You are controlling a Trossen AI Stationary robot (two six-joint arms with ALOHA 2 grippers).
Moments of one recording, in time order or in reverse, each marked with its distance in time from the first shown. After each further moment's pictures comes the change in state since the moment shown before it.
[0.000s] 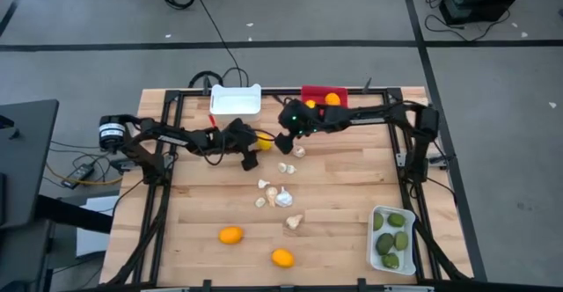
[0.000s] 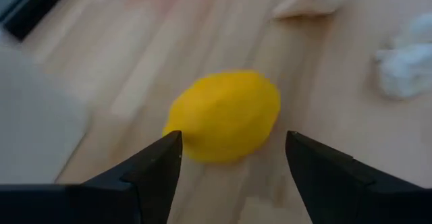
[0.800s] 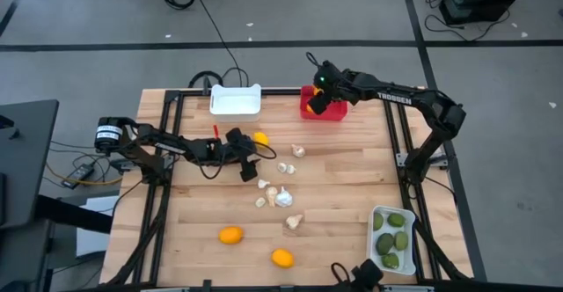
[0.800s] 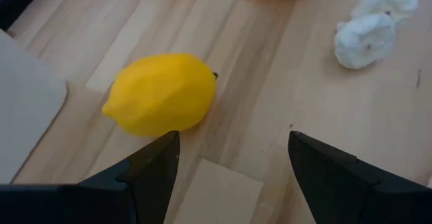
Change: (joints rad) left arm -0.160 -0.034 0.000 -0.114 -0.165 -0.128; right arm -0.323 -0.196 -0.011 -0.365 0.348 -0.177
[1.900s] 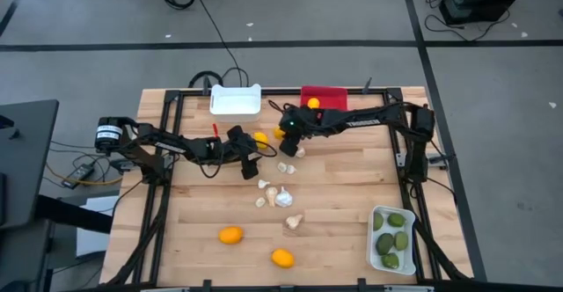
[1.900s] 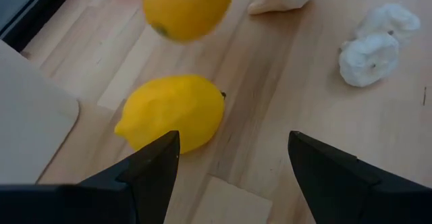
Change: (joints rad) left arm 0.012 0.001 0.000 0.048 -0.009 0.041; right arm 0.334 0.226 0.004 0.286 -0.166 0.014
